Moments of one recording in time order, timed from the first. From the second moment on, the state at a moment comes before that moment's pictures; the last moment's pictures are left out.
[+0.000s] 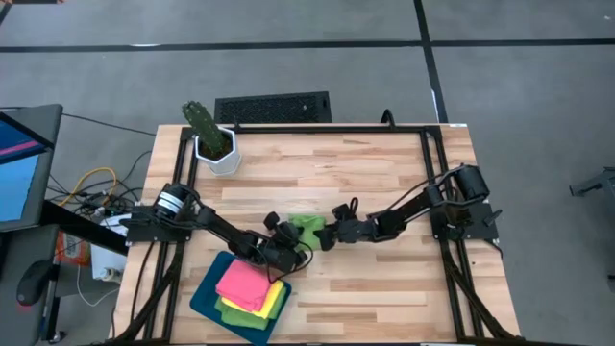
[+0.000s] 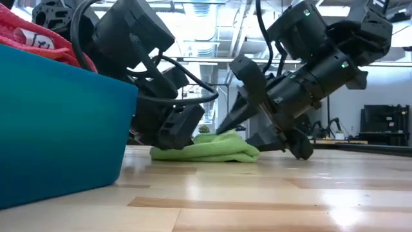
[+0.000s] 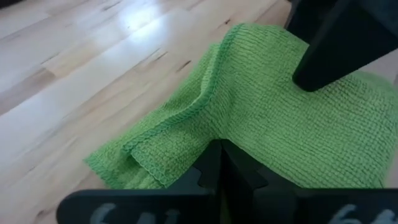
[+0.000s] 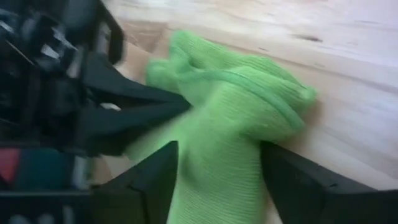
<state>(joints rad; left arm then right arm) -0.36 2.03 0.88 0.24 -0.83 -0.70 0.24 1.89 0.69 0.51 0.34 1.14</state>
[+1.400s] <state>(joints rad) -0.67 1.19 0.88 -1.11 -0.90 -1.17 0.28 1.86 1.24 0.38 0.32 0.83</state>
